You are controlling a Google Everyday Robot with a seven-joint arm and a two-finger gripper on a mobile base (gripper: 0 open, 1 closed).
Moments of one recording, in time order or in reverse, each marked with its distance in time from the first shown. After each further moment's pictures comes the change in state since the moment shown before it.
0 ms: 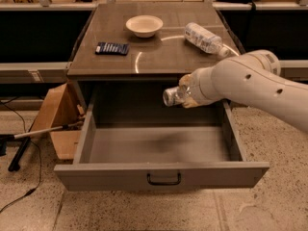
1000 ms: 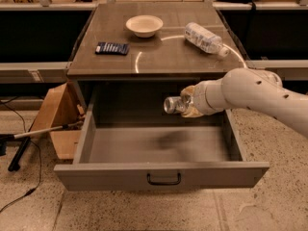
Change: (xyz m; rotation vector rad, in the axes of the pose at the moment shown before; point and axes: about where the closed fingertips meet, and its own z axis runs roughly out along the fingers) arm 0.012 0.034 0.031 -0.045 -0.122 0.165
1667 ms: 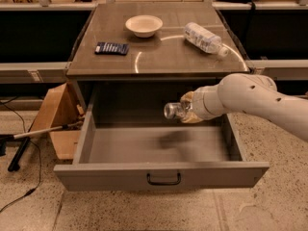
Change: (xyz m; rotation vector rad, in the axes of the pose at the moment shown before) arm 0.008 0.019 0.016 -0.046 0.018 0.035
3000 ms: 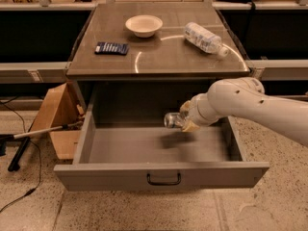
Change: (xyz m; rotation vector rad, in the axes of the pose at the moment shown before) arm 0.013 0.029 0.024 -0.100 0.076 0.016
